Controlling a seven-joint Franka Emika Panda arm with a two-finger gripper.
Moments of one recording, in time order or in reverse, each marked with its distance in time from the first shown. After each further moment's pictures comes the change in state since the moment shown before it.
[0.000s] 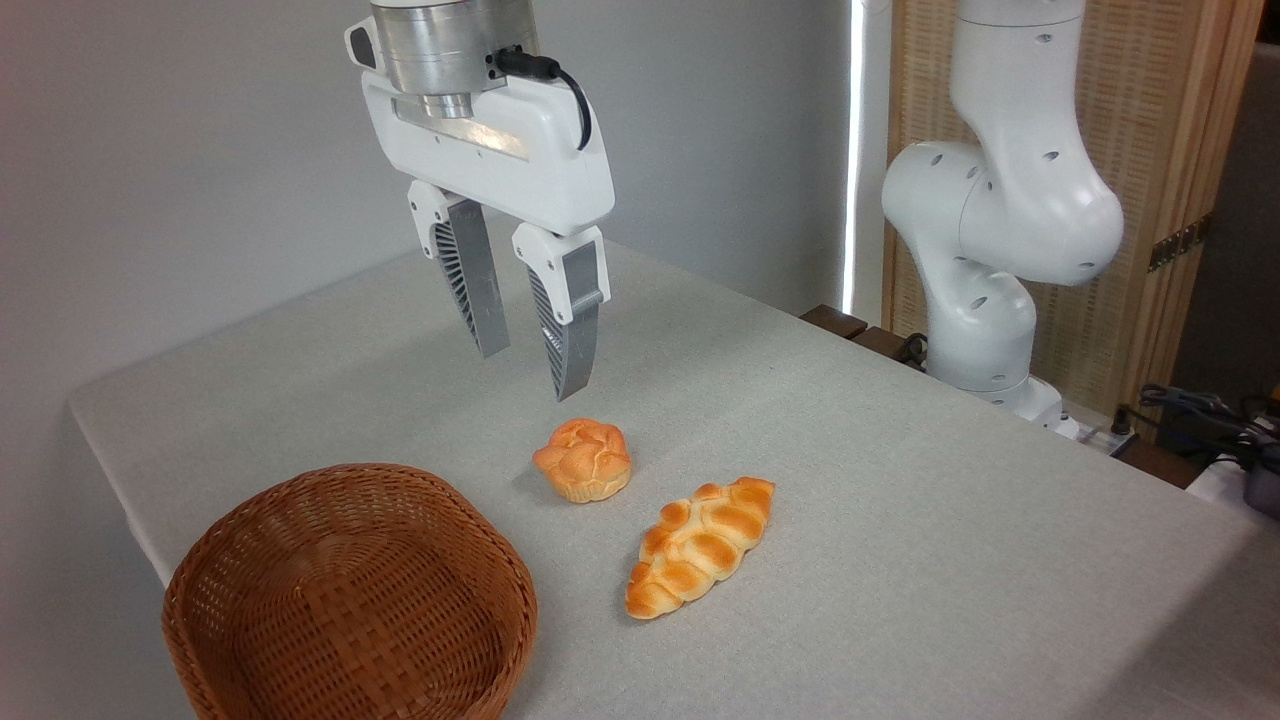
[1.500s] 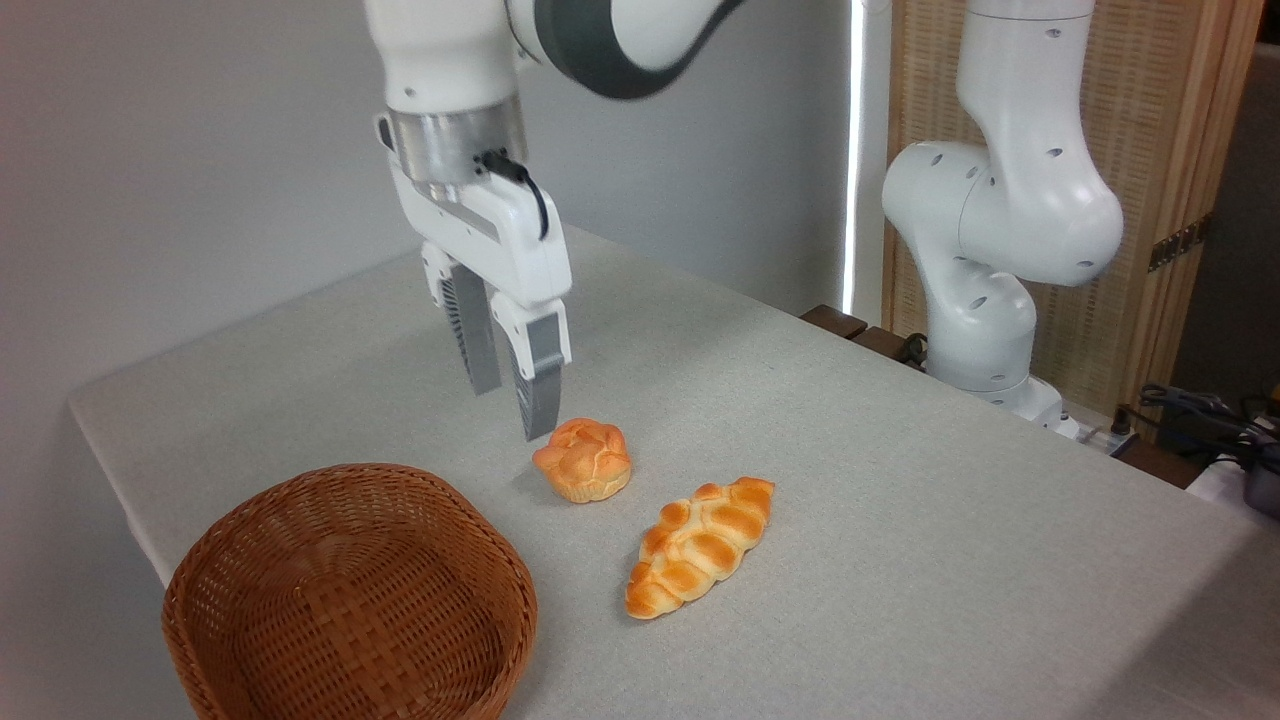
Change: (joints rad) arm -0.008 -0.088 -0.136 -0.335 0.000 0.299 0.000
